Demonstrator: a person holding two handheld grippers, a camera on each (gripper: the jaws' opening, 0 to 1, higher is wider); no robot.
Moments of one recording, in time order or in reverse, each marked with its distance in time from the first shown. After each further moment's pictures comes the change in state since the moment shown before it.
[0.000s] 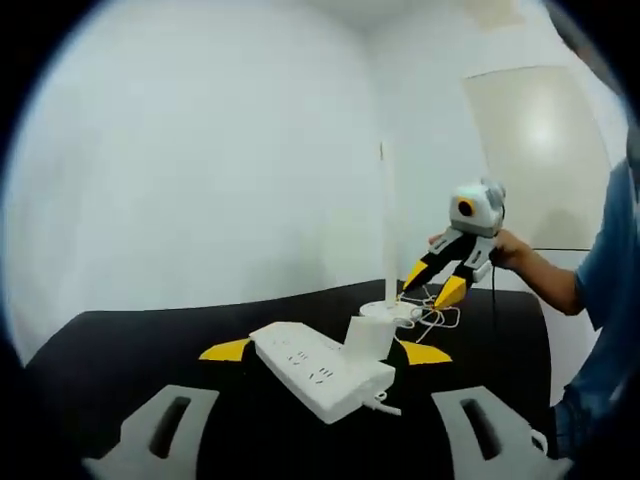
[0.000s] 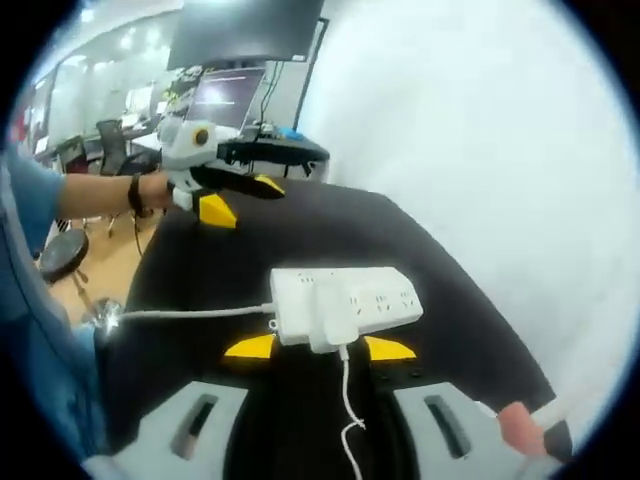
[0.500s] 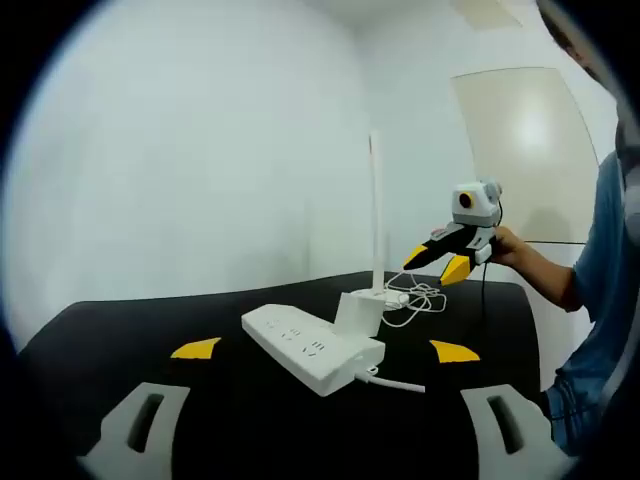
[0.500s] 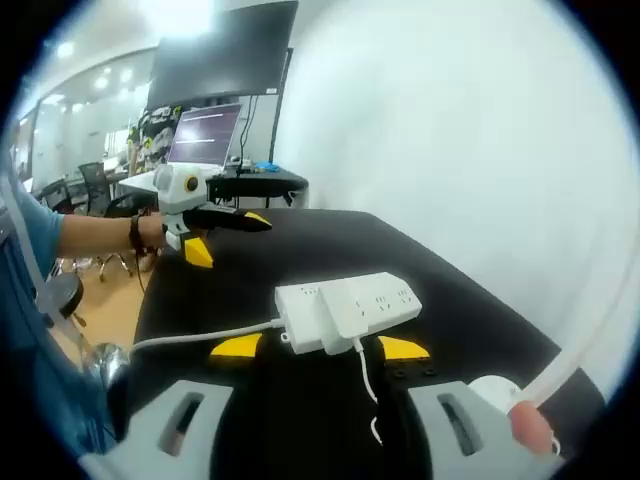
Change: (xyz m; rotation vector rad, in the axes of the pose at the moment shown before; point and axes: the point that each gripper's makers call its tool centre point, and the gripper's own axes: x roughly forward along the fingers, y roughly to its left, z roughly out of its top) left arm -0.013 -0.002 -0.022 -0.008 0.014 -0.063; right arm -0.015 0.008 -0.002 0.134 -0.128 -0.065
